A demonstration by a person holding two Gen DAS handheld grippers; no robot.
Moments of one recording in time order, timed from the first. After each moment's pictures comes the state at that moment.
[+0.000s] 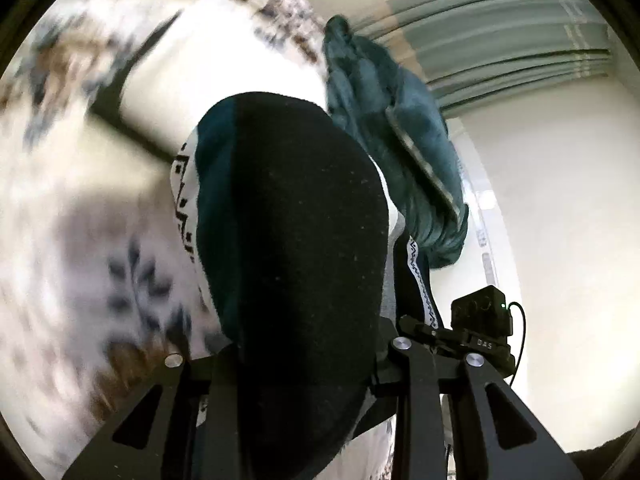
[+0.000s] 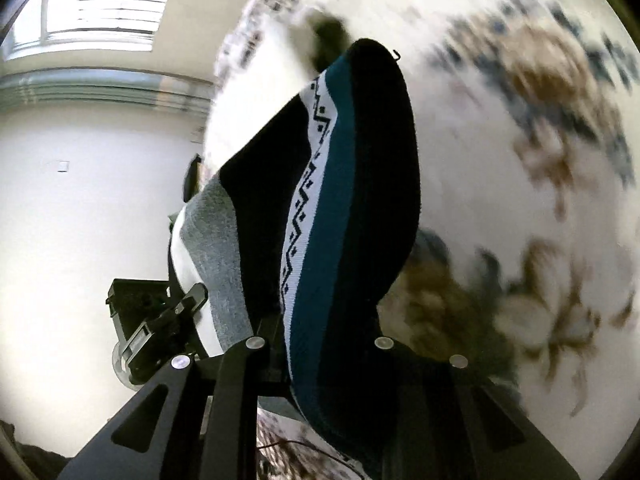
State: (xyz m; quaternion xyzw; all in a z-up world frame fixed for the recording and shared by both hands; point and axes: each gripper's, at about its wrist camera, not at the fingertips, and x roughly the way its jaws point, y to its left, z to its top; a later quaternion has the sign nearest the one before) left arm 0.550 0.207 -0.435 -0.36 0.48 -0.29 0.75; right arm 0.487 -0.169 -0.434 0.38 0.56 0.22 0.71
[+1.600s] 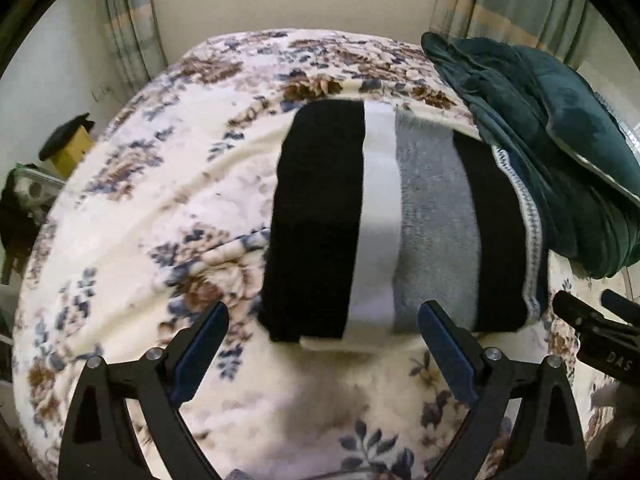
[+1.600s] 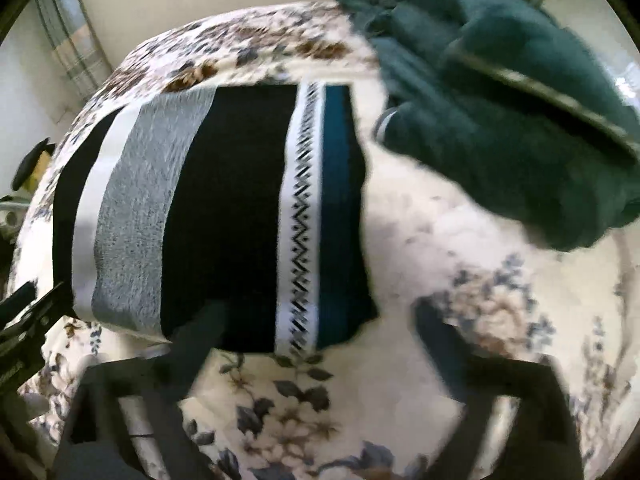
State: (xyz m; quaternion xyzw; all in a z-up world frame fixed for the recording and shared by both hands) left arm 0.651 0.217 -0.400 -0.03 0.49 -0.01 0.87; right arm 0.632 -0.011 -0.365 0.02 0.53 -0.07 0.85
